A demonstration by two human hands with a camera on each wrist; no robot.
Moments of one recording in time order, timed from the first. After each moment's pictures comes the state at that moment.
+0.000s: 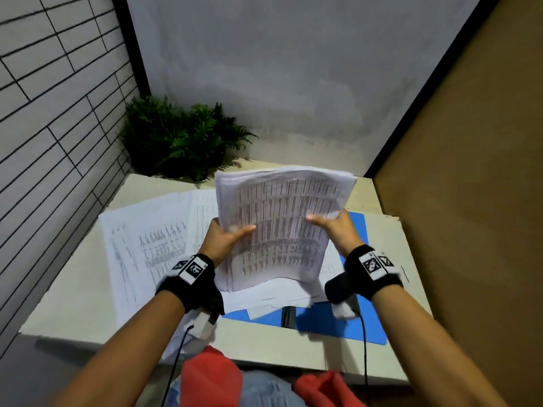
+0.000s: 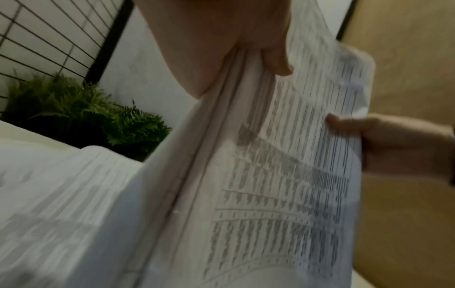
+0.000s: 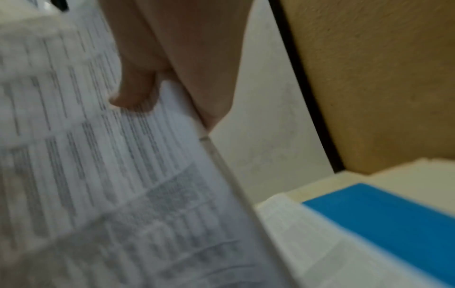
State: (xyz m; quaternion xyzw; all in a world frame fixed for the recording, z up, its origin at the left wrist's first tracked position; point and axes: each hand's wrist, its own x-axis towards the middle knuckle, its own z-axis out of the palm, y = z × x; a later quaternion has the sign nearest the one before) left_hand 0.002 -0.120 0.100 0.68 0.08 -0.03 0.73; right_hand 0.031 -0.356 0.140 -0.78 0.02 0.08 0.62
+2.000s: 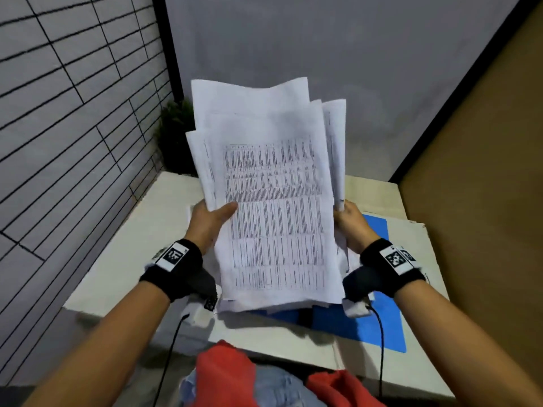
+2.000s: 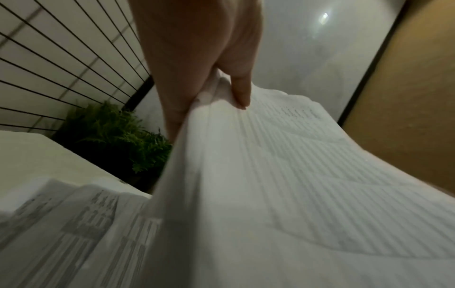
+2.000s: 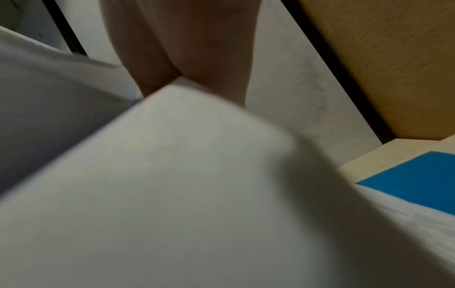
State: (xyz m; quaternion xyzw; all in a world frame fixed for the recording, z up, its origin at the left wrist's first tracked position) left_hand -0.009 -0.077 0.137 0.67 0.16 0.05 0.73; right_hand 0.037 -0.330 0.148 -0.79 0.00 0.12 0.61
